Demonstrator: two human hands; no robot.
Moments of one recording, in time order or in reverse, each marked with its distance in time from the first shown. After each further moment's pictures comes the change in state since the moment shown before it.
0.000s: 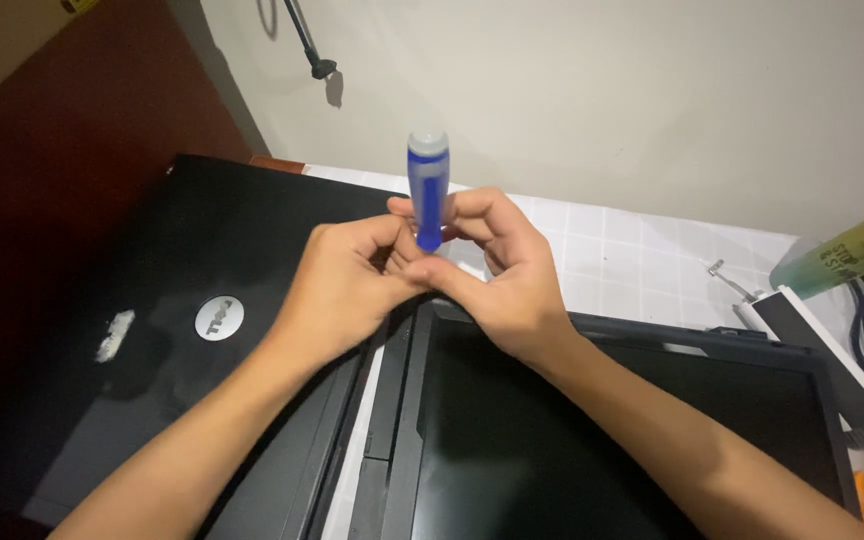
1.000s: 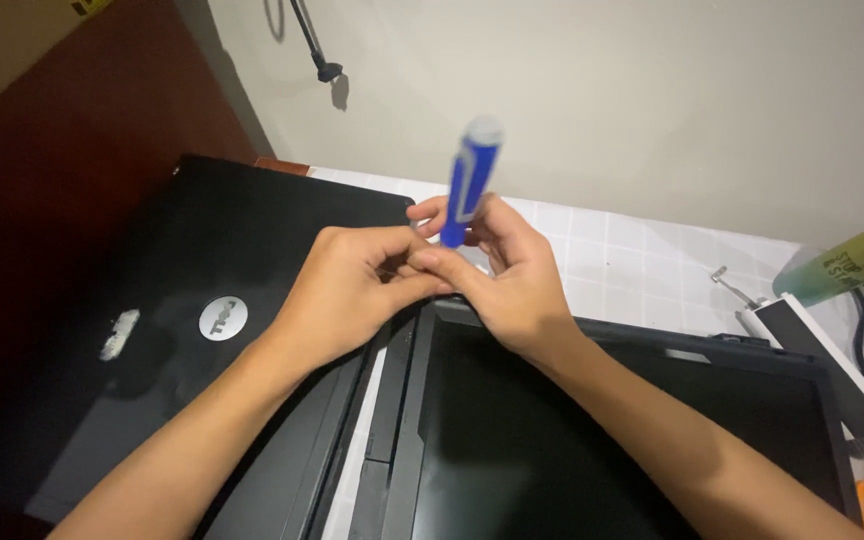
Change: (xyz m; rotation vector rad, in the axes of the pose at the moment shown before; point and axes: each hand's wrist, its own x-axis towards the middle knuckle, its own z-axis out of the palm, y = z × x) left_hand 0.003 0.002 -0.007 0.184 -0.091 0.075; right_hand 0.004 0.021 -0.007 0.009 0.006 -0.008
